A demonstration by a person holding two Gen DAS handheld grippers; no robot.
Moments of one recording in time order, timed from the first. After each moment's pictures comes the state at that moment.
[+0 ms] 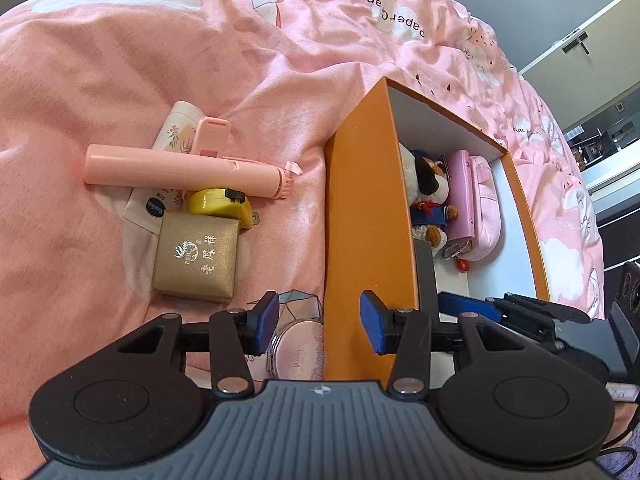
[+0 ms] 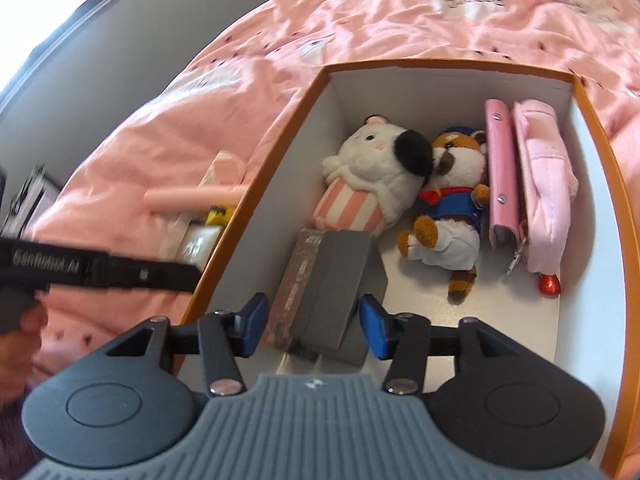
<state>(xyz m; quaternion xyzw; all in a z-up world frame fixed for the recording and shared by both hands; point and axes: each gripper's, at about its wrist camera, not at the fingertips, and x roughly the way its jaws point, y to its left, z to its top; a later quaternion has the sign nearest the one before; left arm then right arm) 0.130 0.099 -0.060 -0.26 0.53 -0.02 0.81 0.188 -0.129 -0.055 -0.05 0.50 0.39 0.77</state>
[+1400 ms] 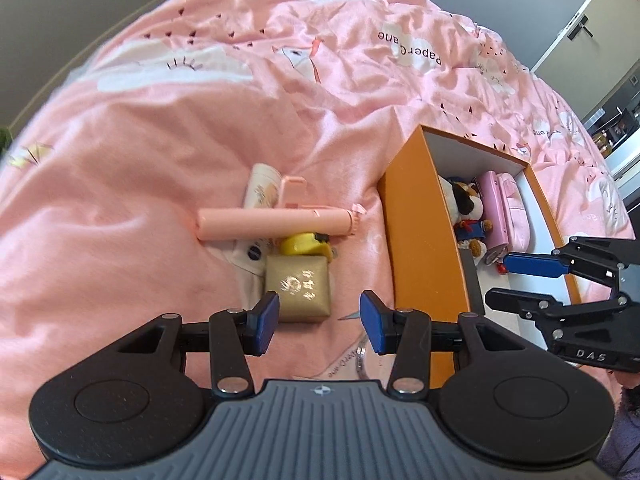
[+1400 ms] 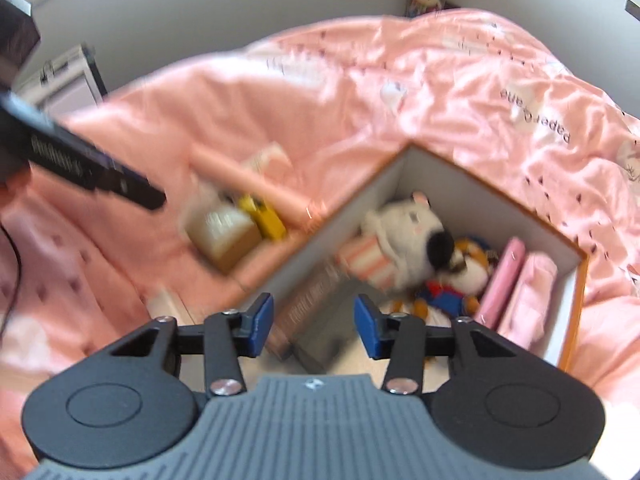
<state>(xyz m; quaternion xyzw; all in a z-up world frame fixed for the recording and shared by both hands) 0.100 0.141 -0.005 -0.16 0.51 0.02 0.85 0.166 -0.101 0.005 -0.19 0.41 0.45 0.77</state>
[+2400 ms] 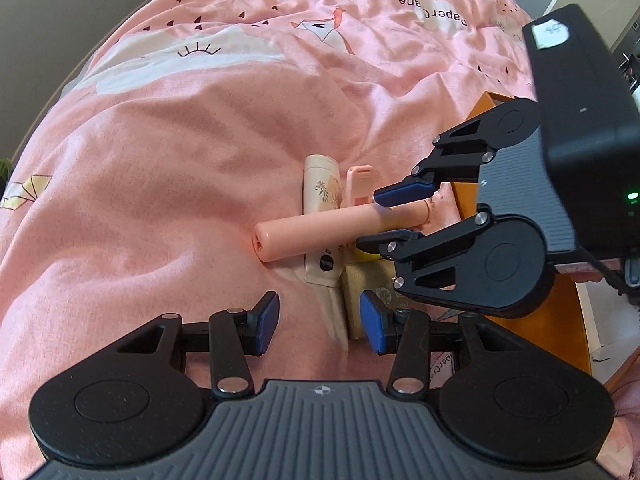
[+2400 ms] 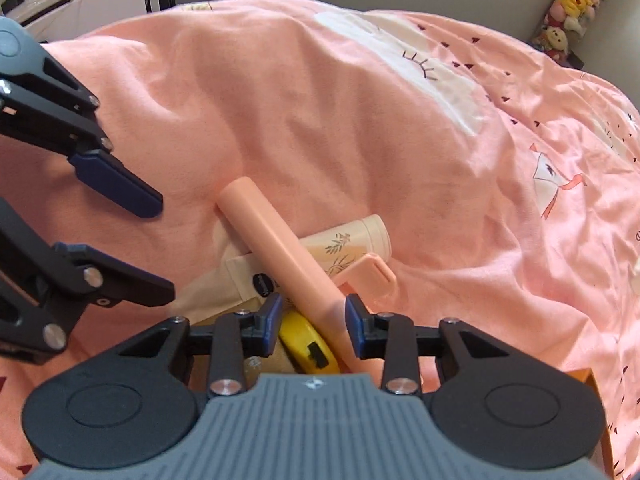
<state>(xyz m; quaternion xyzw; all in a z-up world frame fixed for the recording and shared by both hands) 0.131 0.182 -0.053 -0.10 0.55 0.01 0.83 0.196 0.098 -0.074 -0.39 0.38 0.51 0.67</state>
